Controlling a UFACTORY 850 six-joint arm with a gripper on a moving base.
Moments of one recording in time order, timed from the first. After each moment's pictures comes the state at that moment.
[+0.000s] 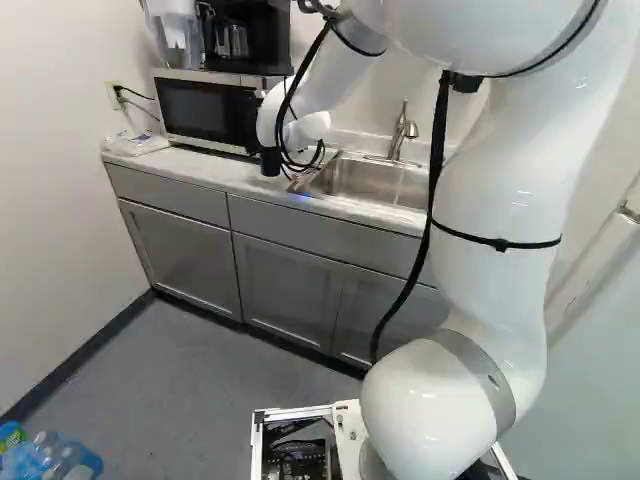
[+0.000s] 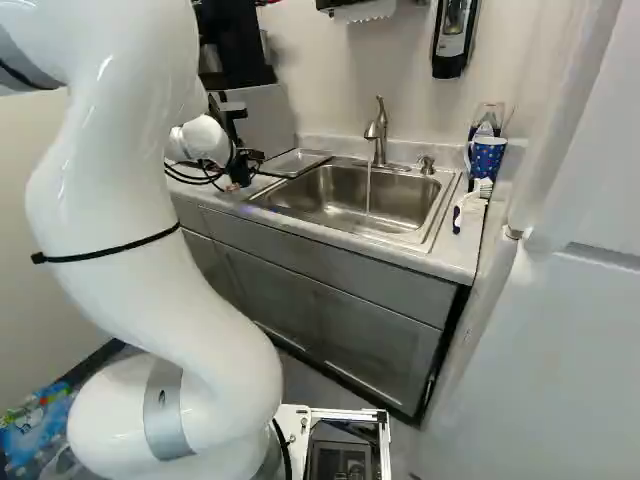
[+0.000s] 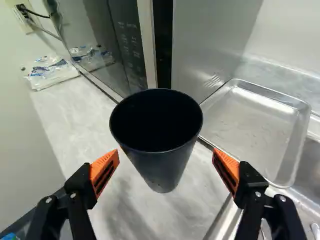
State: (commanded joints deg) arm 18.3 -13.9 -59.8 0.8 17.9 0.0
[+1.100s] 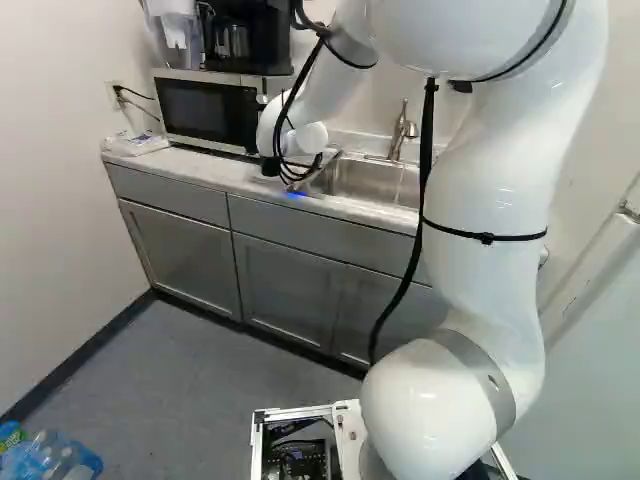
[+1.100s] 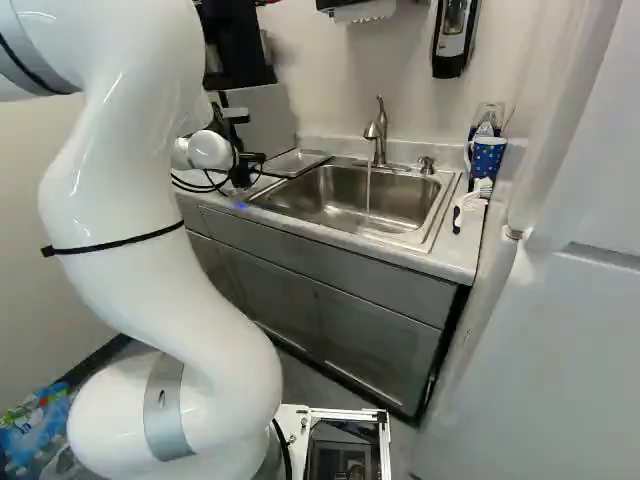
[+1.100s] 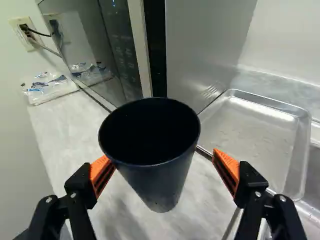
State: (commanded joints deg) arm 18.3 -16.7 -59.3 2.1 26.0 0.0
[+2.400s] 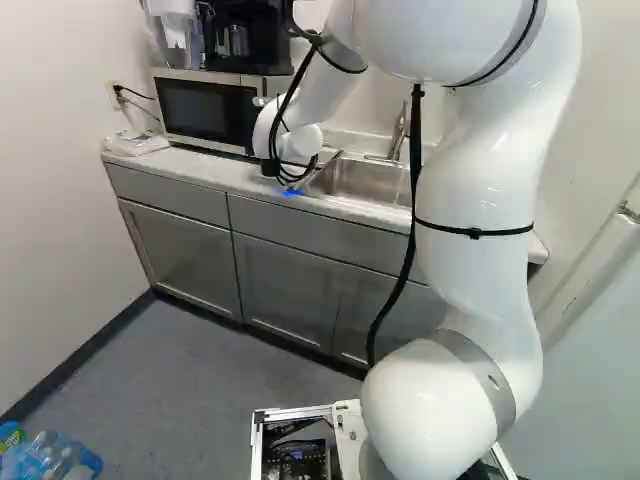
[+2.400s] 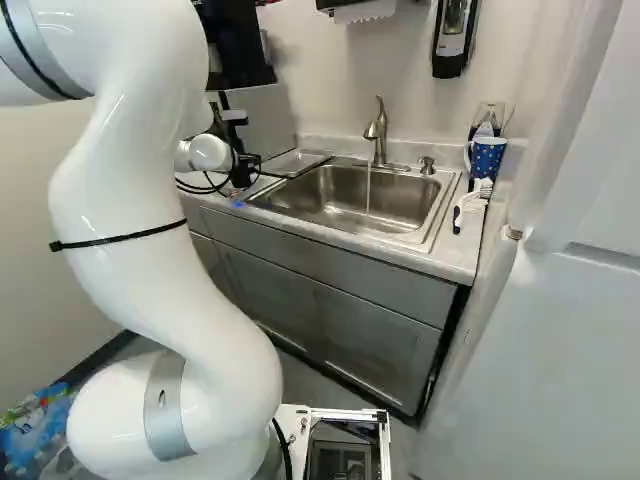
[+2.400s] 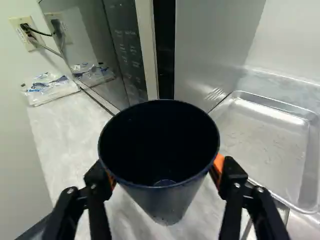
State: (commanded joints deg) arm 18.9 -18.8 -61.5 2.1 27.3 0.0
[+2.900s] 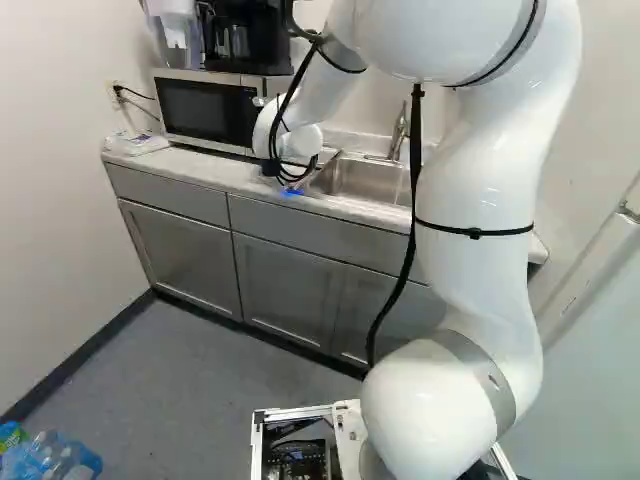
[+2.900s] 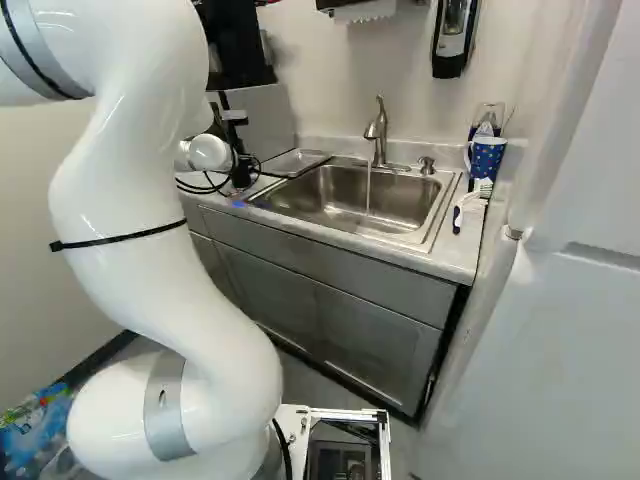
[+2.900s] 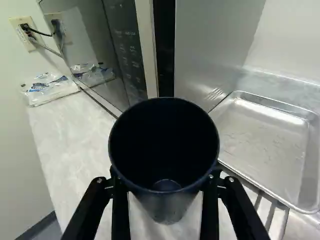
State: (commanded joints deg) arm 18.9 -18.8 -61.5 2.1 27.3 0.0
